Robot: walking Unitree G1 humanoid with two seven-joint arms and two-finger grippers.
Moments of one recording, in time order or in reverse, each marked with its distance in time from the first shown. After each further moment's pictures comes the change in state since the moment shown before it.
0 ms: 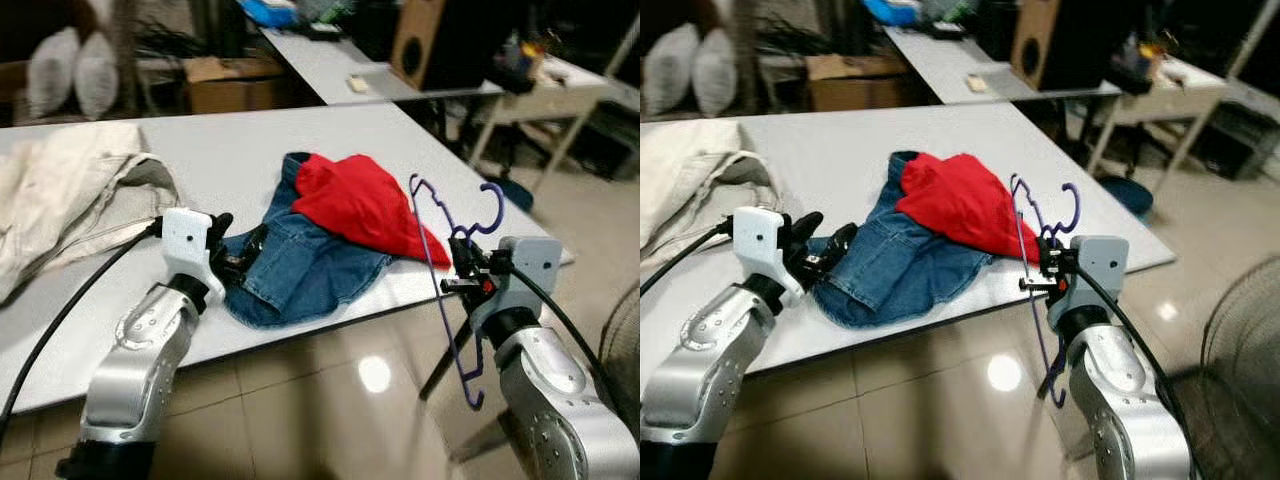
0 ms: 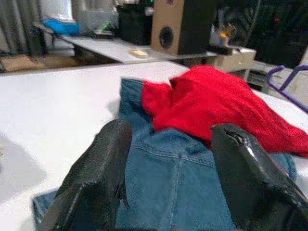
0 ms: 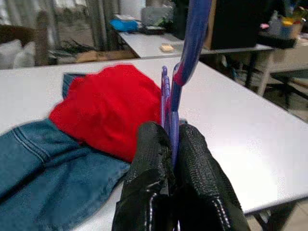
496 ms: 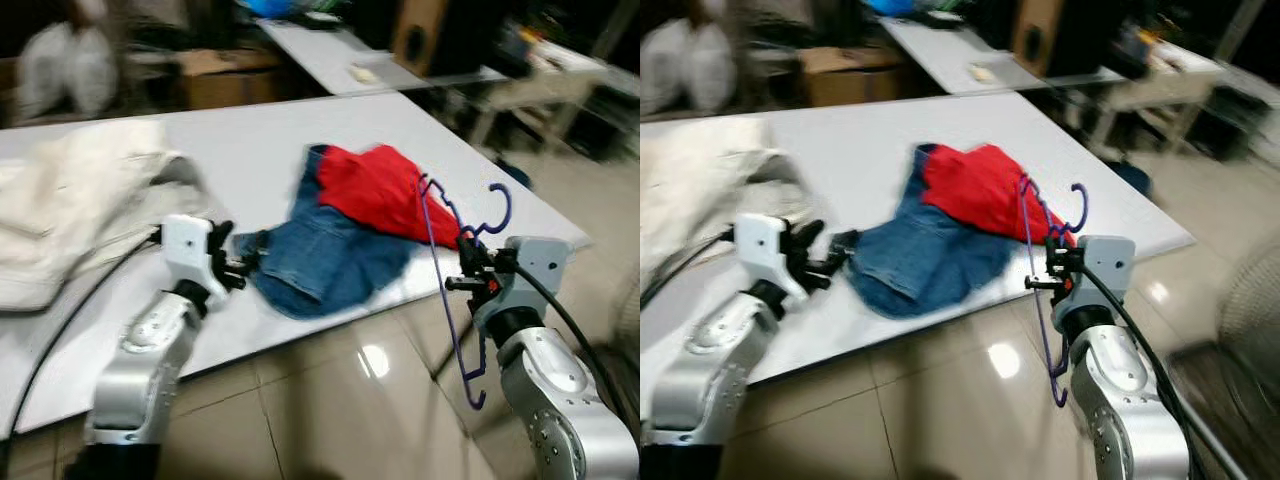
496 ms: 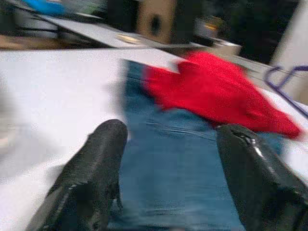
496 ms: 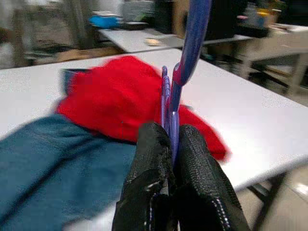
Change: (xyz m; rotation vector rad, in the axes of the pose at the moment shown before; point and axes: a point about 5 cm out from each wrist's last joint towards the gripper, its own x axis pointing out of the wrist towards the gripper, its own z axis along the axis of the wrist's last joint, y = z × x) left arm -0.001 -0.002 -0.009 -0.060 0.021 -0.019; right arm 0.002 -0.003 0.001 0.021 -0.007 -0.038
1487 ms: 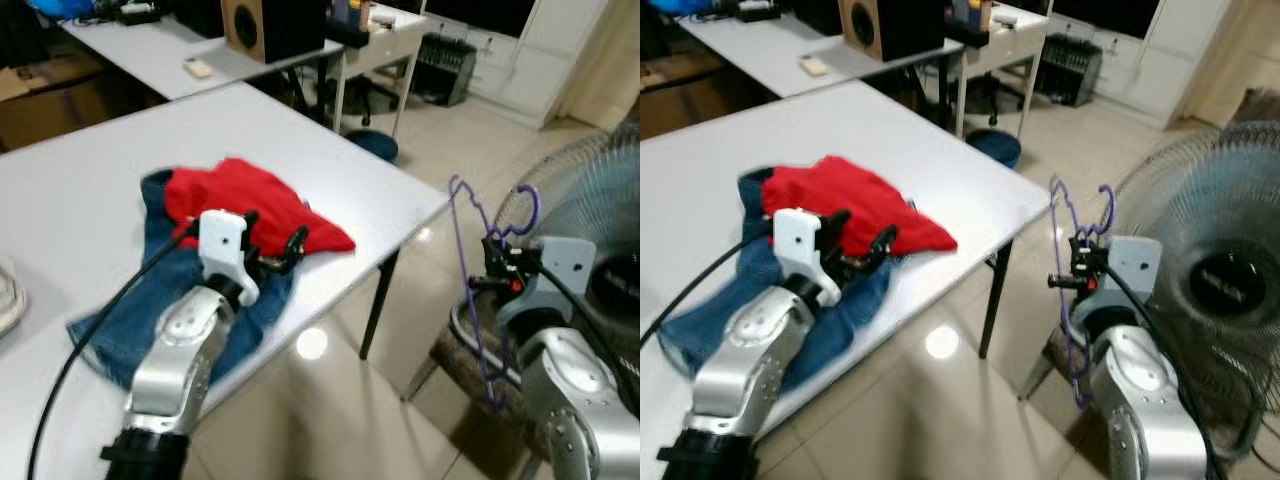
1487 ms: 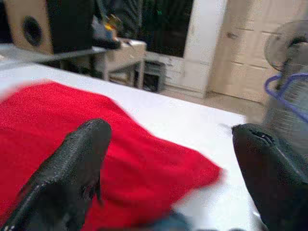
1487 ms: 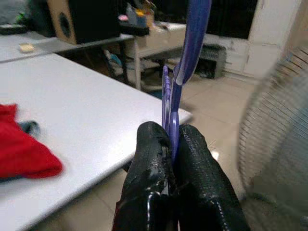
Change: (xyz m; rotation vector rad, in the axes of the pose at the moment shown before) left arm 0.016 -0.009 0.003 0.066 -0.076 -0.002; right arm 0.002 -0.012 0.001 -0.019 -0.005 -0.036
